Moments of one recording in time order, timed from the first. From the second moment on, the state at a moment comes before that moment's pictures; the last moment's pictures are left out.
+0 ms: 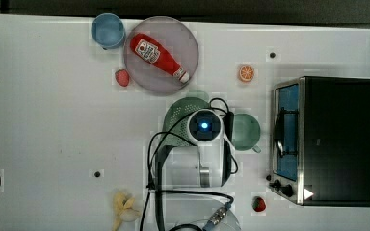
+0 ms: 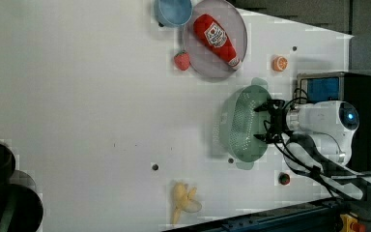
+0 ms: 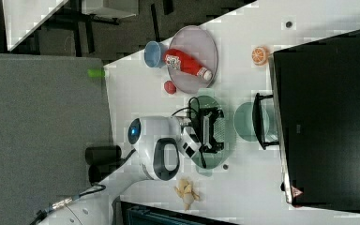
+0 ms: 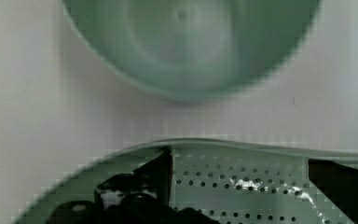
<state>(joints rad) 0.05 0.37 -0.15 -2.40 -0.17 1.12 0.93</state>
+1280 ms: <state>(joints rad) 0.09 -0.07 -0.12 -2.32 -0.07 0.60 0.29</state>
